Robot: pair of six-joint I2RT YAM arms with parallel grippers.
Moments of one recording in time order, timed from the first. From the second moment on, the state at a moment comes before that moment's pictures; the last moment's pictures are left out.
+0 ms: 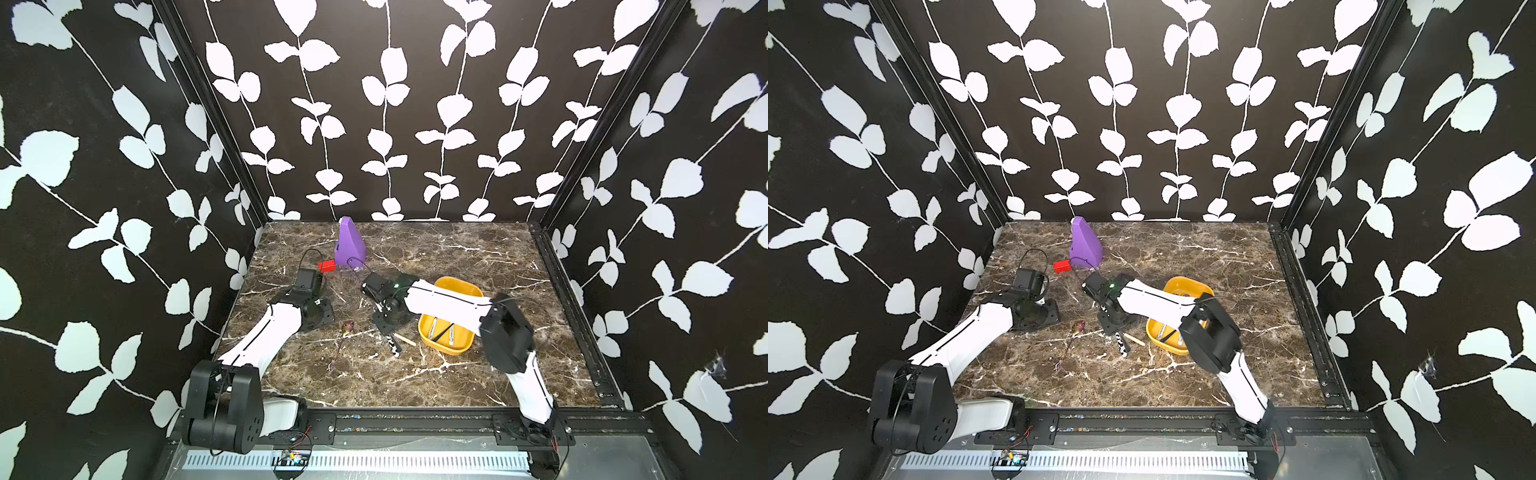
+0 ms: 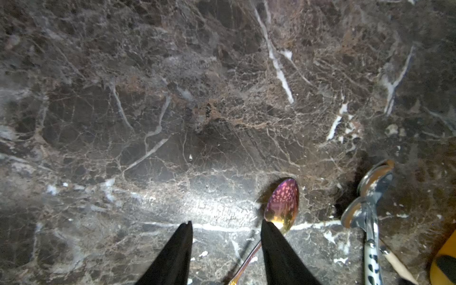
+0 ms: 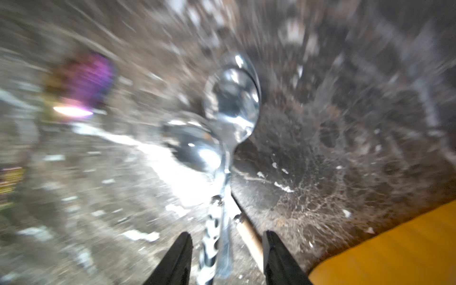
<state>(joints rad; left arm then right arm) -0.18 1.29 0.80 -0.69 0.00 -0.45 0.99 2.12 1.76 -0.98 0.04 0.38</state>
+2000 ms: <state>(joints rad) -0.18 1.26 0.79 -0.68 -0.01 -0.42 0.87 1.86 1.65 -1.05 -0.02 0.52</state>
